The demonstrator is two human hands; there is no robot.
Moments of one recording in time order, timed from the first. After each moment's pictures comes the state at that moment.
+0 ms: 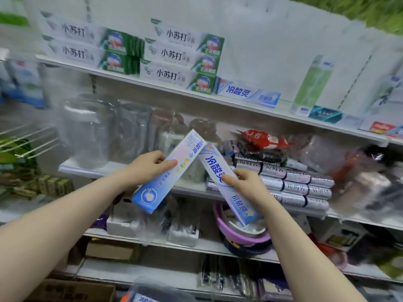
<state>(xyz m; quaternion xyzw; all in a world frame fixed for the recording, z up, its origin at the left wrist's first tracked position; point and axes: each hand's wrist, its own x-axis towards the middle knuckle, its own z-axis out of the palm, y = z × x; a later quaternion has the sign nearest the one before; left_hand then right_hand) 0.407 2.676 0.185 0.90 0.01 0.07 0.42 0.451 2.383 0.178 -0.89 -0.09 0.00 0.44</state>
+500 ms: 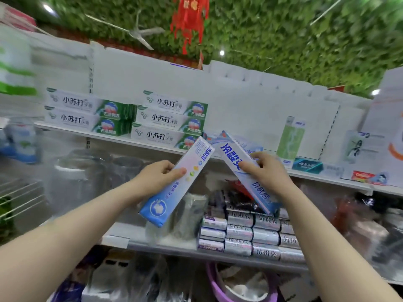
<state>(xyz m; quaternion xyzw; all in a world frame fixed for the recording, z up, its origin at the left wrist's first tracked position) 0.441 2.648 0.302 0.88 -0.04 0.16 0.45 0.492 2.361 0.351 -0.91 -0.13 -0.21 0.34</state>
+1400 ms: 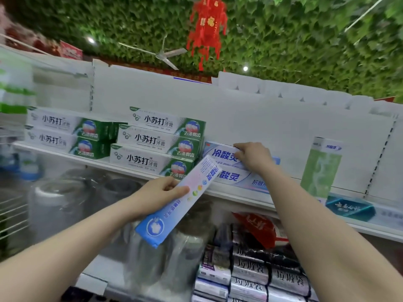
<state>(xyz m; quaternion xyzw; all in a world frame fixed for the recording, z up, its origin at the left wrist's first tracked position) 0.563 2.615 0.320 0.87 -0.03 0.17 0.46 0.730 2.386 0.429 -0.95 -0.19 -0.25 0.05</state>
